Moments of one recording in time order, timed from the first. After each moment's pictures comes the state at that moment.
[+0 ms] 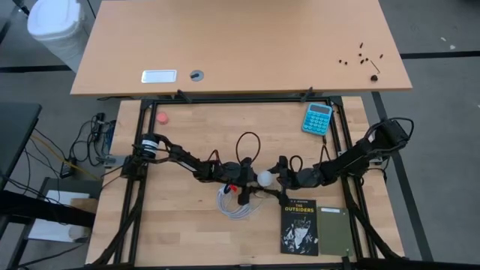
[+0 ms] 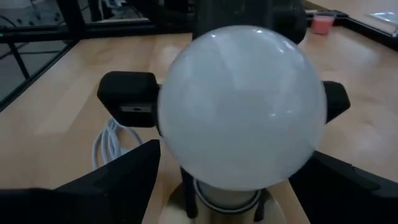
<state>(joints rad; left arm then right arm) -0.10 2.12 0.96 0.77 0.01 -0.07 0.34 1.56 0.38 0.85 0.39 0.17</state>
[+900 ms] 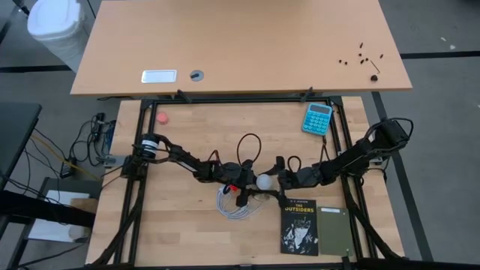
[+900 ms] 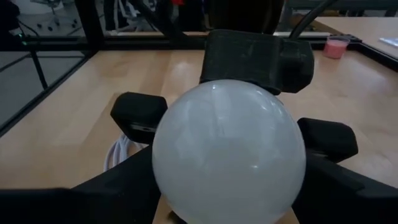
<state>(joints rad) -0.11 2.12 0.96 0.77 0.07 -0.05 0.34 1.56 0.41 0.87 0.35 0.10</state>
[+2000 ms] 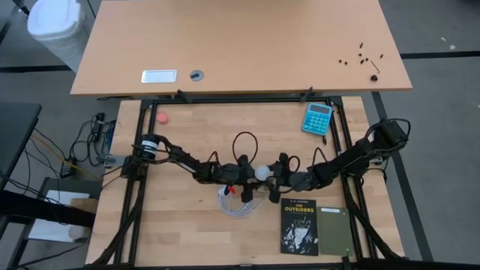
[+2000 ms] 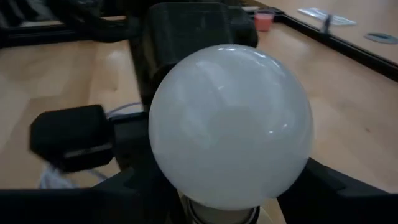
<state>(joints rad) -0.11 2.12 0.96 0.80 -0.18 -0.16 0.36 1.57 0.51 0.64 0.63 0.27</state>
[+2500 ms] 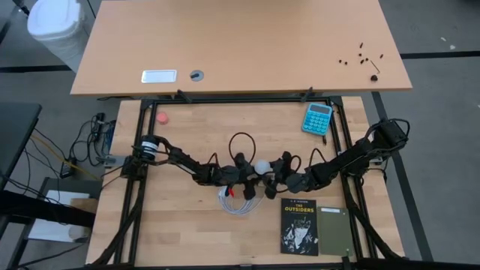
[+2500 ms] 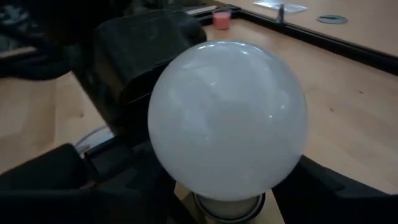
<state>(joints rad) -0.13 2.12 0.96 0.81 -0.37 -0.22 0.37 1.57 0.56 0.54 0.77 0.46</state>
